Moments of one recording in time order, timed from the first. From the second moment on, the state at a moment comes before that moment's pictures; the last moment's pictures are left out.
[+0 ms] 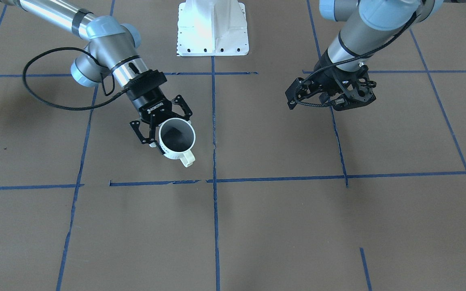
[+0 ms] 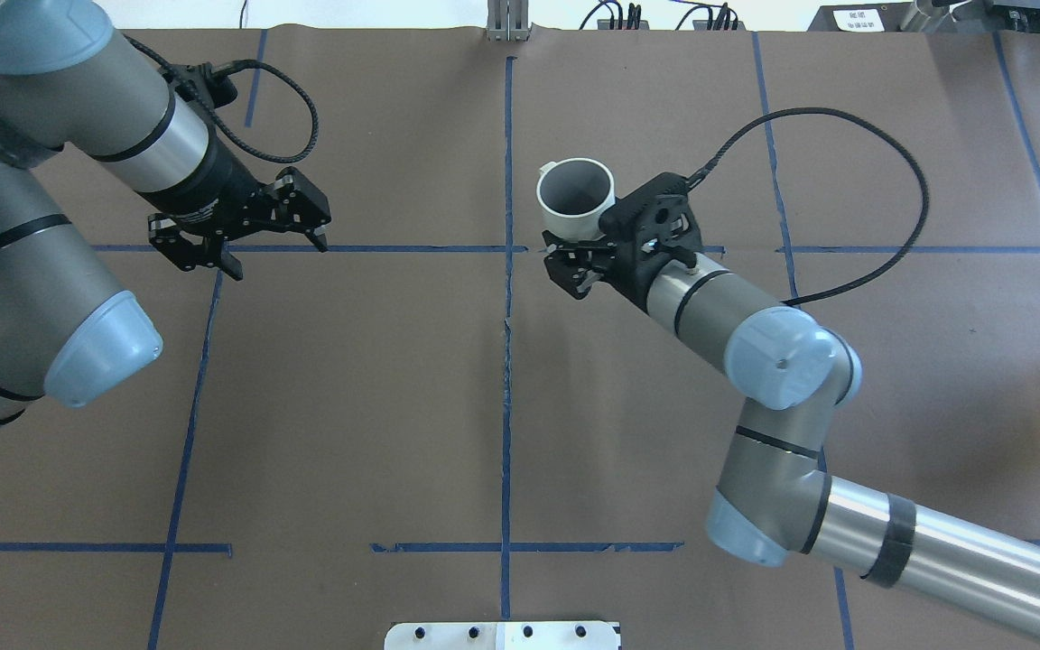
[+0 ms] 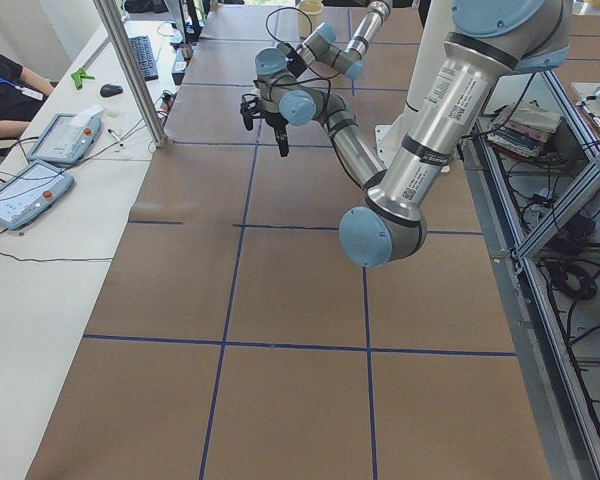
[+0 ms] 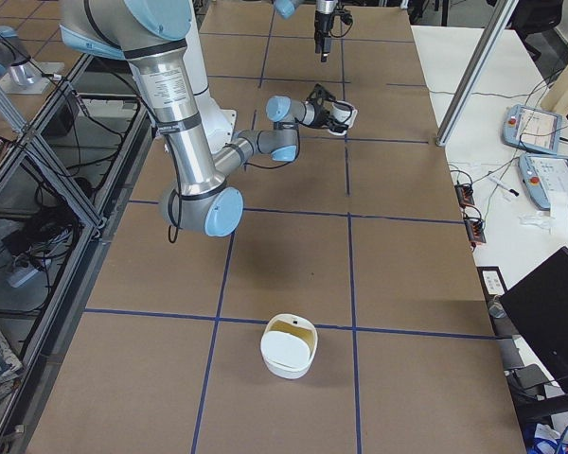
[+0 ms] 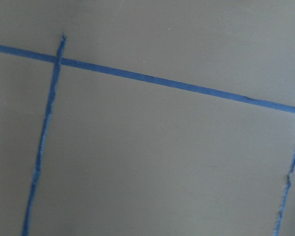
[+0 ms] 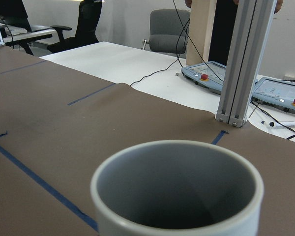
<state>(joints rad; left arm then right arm) -0.84 -2.11 -1.91 -1.48 -2.24 -1.32 0.46 -1.08 1.56 -0.52 1.20 0.60</state>
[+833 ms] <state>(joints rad) -0.80 -2.28 -1.77 -1.55 -2.24 -1.57 0.32 -0.92 1.43 -0.62 0.99 0.60</state>
